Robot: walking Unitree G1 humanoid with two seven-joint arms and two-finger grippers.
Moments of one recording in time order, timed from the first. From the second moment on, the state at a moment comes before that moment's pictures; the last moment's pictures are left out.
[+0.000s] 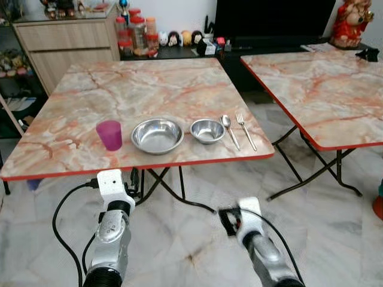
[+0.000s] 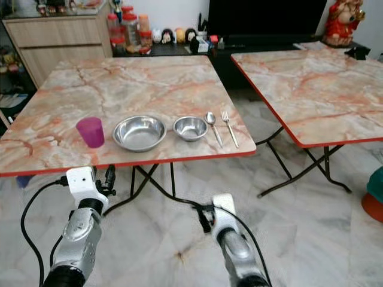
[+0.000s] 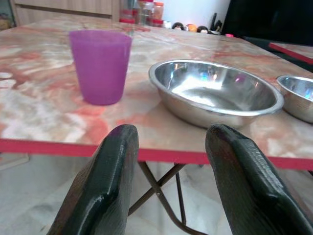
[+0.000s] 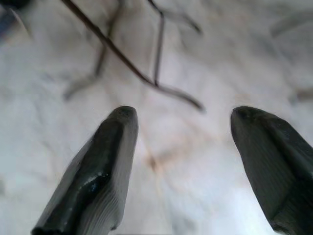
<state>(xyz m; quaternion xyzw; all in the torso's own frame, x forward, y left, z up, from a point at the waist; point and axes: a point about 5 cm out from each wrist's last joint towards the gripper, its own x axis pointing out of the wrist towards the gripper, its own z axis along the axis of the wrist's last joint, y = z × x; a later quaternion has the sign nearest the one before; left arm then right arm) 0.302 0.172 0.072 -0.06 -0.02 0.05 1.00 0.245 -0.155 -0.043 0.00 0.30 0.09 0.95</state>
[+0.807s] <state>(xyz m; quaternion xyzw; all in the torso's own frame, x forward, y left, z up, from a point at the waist) 0.307 0.168 0.097 -0.08 -0.07 0.03 0.99 0.197 -0.189 -0.075 -0.03 0.42 0.02 0.91</state>
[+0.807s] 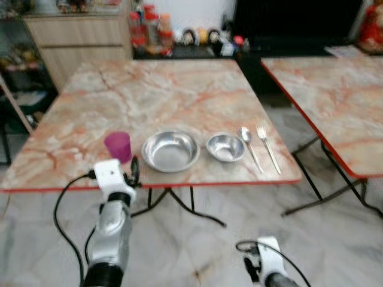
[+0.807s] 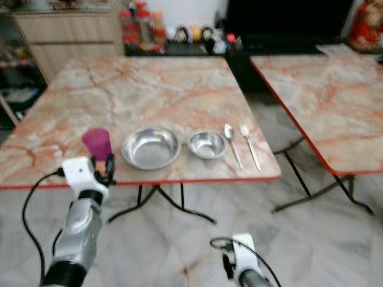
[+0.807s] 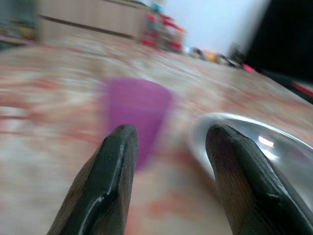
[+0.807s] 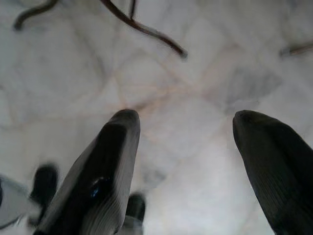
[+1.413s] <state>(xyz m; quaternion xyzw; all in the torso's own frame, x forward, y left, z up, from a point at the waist) 0.282 0.191 0.099 -0.08 -0.07 0.06 0.99 0.192 -0.174 -0.079 -0.02 0.42 0.03 0.91</state>
